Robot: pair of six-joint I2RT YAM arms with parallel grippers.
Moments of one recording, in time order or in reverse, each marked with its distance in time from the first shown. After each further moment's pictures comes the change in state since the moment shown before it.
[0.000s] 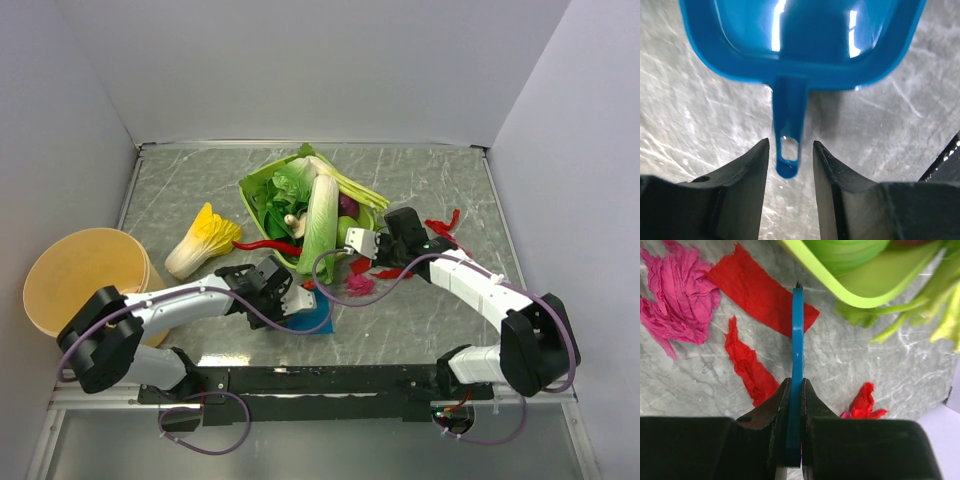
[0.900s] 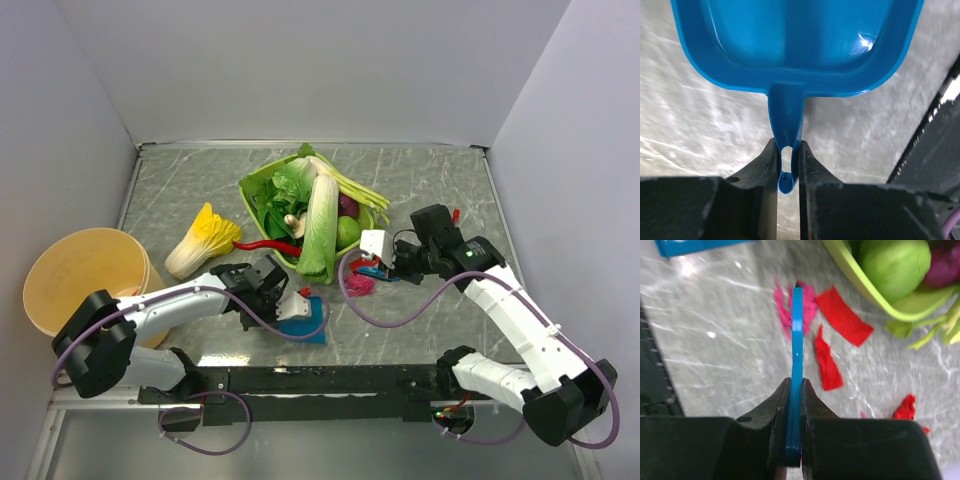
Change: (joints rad) left arm 0.016 -0.049 -0.010 -0.141 0.055 0.108; right arm 0.002 -0.257 0.235 -0.550 -0.344 0.100
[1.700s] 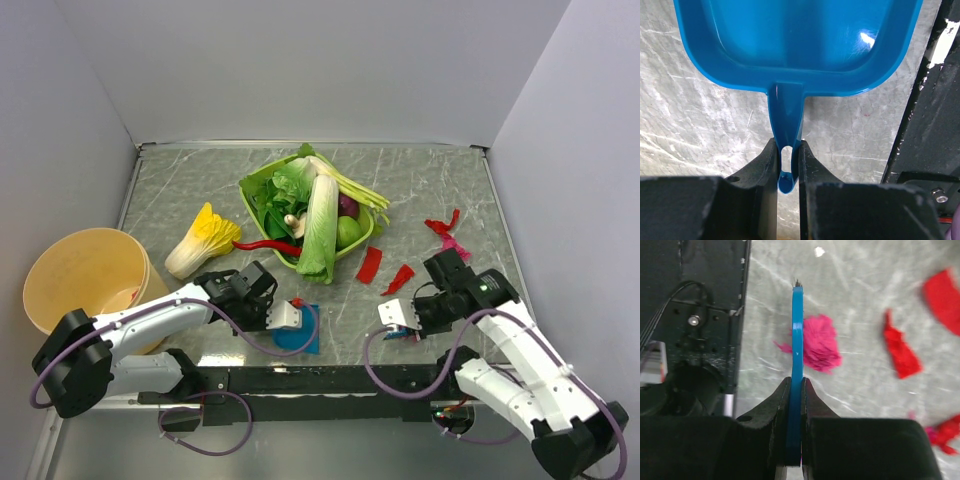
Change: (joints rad) left arm 0.006 -0.132 -0.055 -0.027 0.027 0.099; right arm -0.023 -0.222 -0.233 -0.373 -0.012 -0.444
